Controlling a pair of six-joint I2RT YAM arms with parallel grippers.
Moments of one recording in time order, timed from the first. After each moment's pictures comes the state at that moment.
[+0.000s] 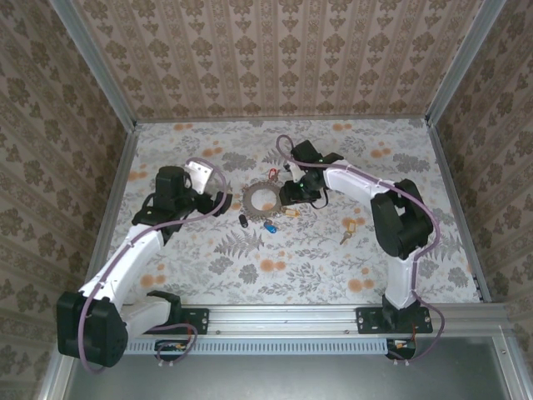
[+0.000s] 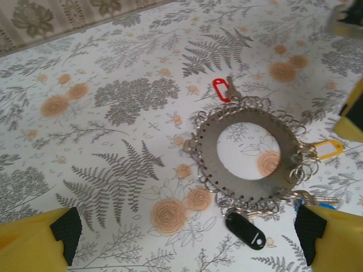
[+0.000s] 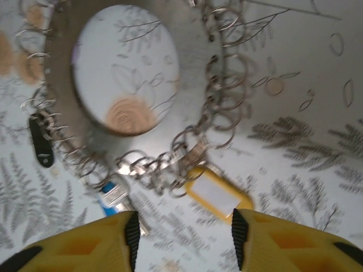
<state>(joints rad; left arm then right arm) -0.31 1.09 0.75 -0.26 0.26 0.15 0.48 1.97 1.46 -0.69 -0.26 0.29</state>
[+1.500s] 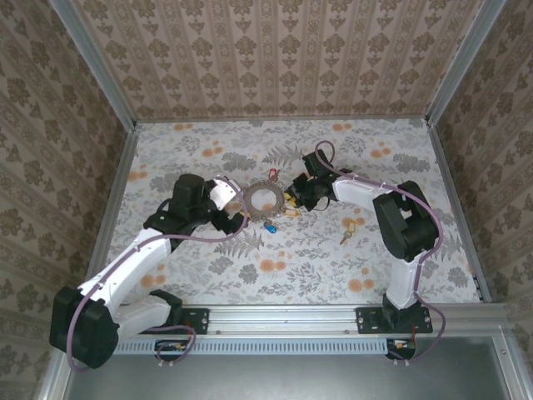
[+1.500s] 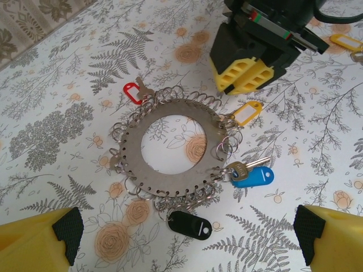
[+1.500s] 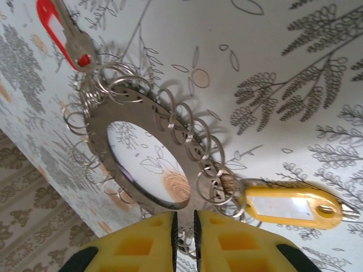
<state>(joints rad) -0.49 1.08 0.72 -0.27 0.32 0.37 0.44 1.90 1.20 -0.27 -0.37 1.38</state>
